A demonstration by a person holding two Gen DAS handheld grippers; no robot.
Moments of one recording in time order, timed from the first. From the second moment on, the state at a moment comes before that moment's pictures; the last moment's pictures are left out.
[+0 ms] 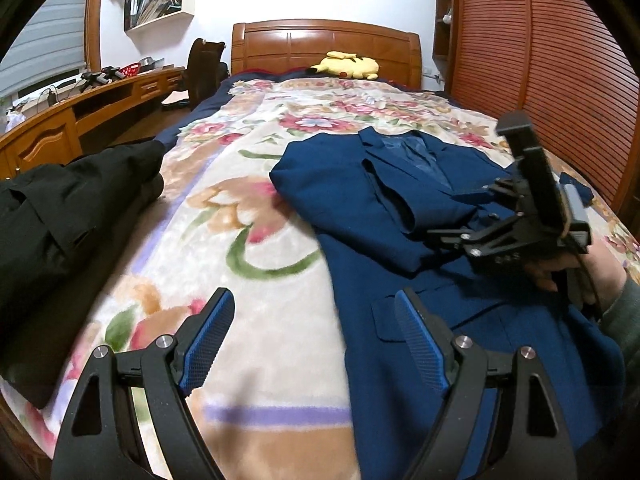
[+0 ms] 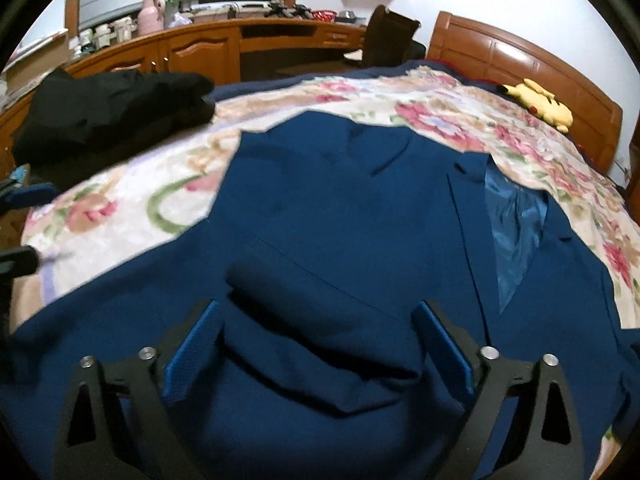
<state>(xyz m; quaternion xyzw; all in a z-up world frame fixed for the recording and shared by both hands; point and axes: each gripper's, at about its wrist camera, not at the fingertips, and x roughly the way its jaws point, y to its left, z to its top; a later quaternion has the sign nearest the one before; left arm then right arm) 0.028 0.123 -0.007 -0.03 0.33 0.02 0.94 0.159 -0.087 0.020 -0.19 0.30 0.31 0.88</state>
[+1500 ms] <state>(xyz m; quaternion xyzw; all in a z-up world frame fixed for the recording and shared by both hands) 0.068 0.000 0.026 -0.02 0.27 -0.07 0.96 -0.009 -0.278 0.054 -0.01 0.17 0.18 0.97</state>
